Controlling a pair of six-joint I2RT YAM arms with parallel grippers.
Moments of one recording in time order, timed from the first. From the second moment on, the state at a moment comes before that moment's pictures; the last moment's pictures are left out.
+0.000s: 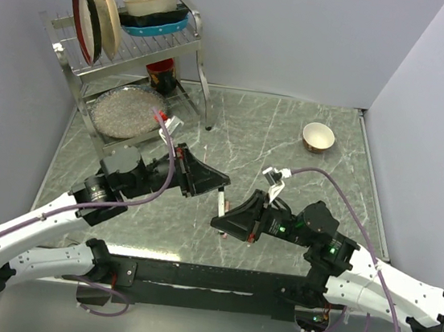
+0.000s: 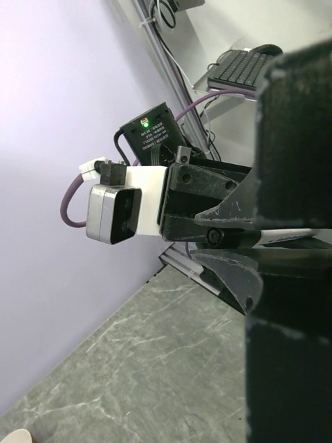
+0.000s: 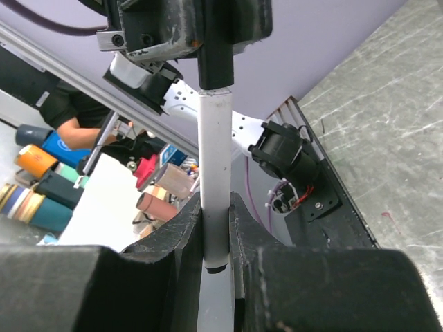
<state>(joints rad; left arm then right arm) -0.95 0.89 0.94 0.05 0.22 -0.87 1.09 0.69 0.61 0.19 -0.28 0.89</state>
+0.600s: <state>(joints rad) -0.93 0.89 0.89 0.41 0.25 -1.01 1.04 0.80 0.84 0.14 -0.34 0.88</state>
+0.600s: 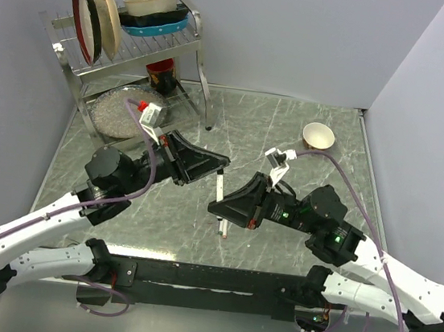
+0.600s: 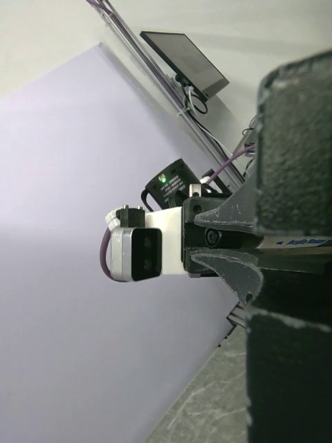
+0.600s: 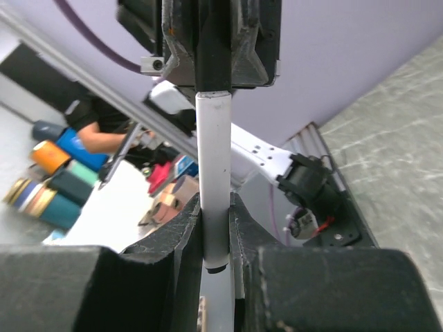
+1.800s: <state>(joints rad) -1.09 0.80 0.65 0.58 -0.20 -1.12 0.81 0.90 0.92 0.02 -0.71 0.87</state>
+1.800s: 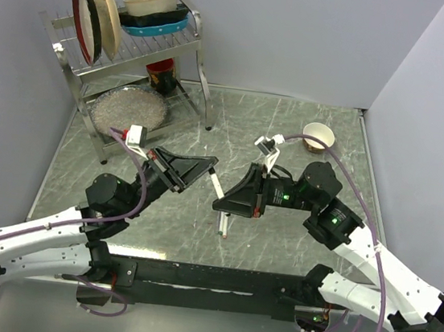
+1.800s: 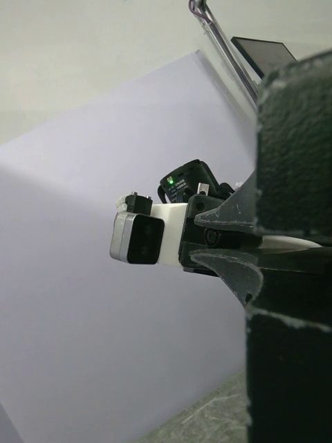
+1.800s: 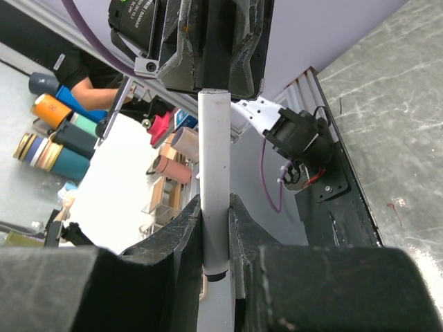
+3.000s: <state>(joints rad) -1.30 0.84 0.82 0.41 -0.39 -0.90 0.79 0.95 0.98 0.02 -0.85 0.84</state>
